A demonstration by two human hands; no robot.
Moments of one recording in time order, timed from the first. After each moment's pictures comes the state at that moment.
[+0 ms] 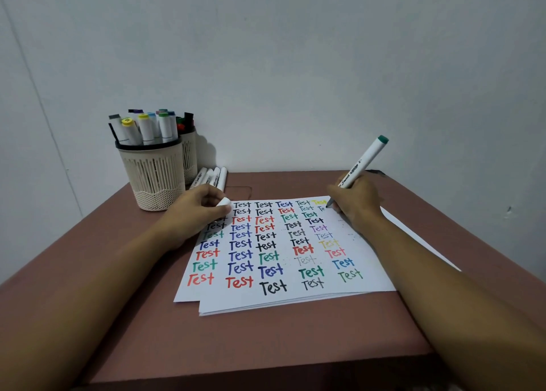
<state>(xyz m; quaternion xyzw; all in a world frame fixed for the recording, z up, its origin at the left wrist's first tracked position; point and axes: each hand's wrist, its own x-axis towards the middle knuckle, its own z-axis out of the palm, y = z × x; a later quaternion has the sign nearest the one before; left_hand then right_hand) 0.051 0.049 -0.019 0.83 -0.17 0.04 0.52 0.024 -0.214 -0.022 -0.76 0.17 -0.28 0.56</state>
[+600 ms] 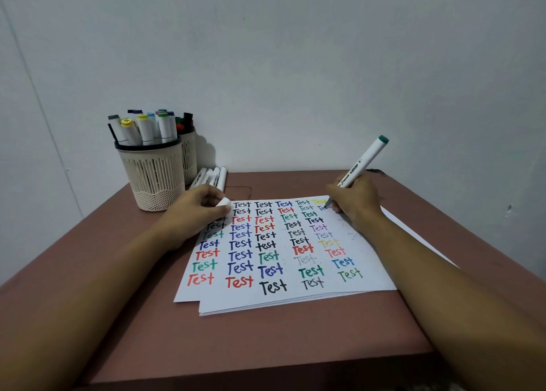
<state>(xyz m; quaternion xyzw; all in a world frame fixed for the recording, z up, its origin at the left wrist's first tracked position) 0.053 0.048 -0.021 0.83 -0.17 0.03 0.53 0.021 -0.213 -0.021 -0.75 0.17 -0.28 0.57</state>
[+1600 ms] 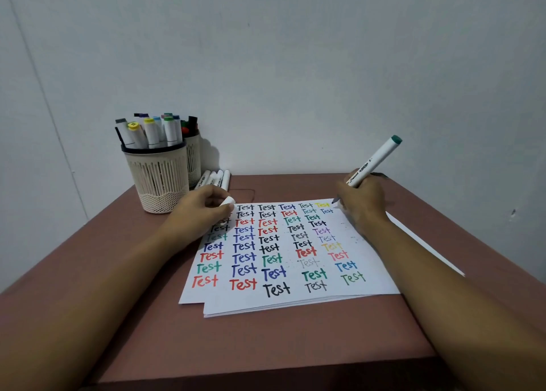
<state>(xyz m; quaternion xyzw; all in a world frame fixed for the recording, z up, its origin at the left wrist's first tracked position) 0.057 0.051 -0.025 0.83 -0.20 0.07 0.52 0.020 -0.212 -0.018 -0.72 0.17 -0.32 0.59</state>
